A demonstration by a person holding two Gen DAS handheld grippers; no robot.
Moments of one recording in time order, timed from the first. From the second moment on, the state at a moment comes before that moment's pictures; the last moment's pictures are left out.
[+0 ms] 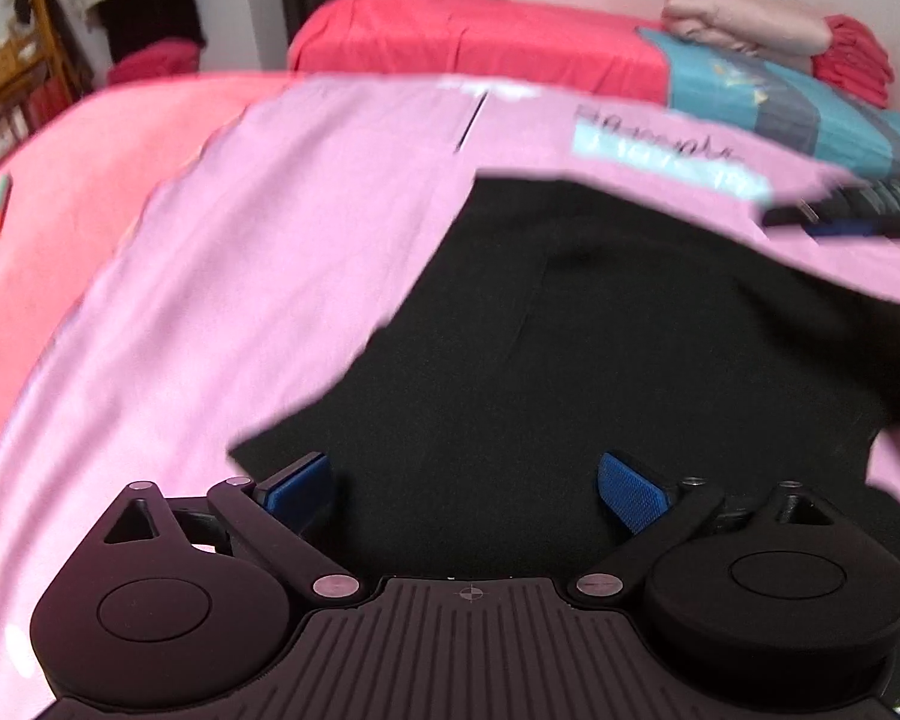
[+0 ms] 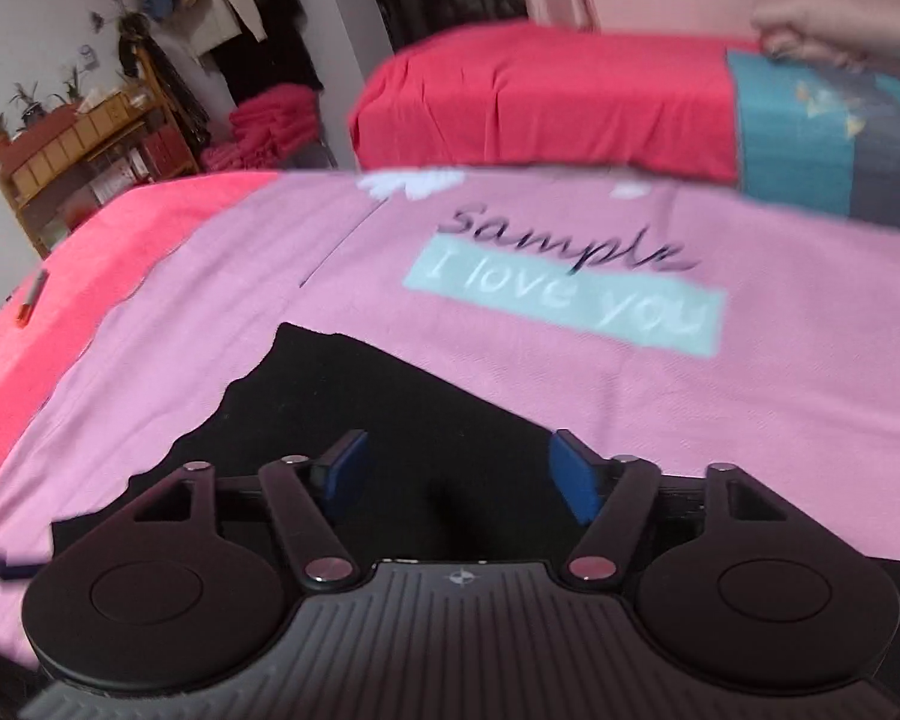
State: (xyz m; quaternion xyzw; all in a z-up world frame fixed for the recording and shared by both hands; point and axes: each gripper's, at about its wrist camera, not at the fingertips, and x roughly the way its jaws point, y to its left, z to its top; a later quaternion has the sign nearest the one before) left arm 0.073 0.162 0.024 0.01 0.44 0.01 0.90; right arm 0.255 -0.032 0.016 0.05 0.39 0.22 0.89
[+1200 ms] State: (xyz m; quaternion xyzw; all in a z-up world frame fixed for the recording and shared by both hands) left arm 0.165 0.066 -0.028 0.04 0.43 -0.04 0.90; right arm 0.076 -0.478 -0.011 0.31 0.27 -0.26 0.87
